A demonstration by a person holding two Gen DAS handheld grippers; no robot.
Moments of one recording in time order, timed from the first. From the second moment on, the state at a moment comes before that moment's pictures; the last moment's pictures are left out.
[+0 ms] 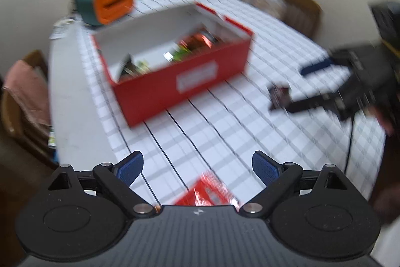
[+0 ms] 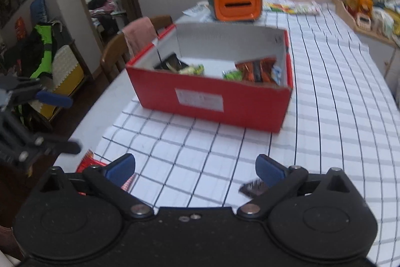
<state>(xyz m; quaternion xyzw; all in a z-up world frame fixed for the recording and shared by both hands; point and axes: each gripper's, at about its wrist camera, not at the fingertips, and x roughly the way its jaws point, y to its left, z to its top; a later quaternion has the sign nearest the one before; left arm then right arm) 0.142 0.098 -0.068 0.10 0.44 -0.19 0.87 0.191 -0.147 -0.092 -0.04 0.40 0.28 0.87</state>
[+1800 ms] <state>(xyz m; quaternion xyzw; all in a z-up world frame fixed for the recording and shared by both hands) 0.149 0.077 -0.158 0.09 0.54 -0.14 0.83 0.238 -0.177 -0.173 -0.03 0.44 0.15 0.88</state>
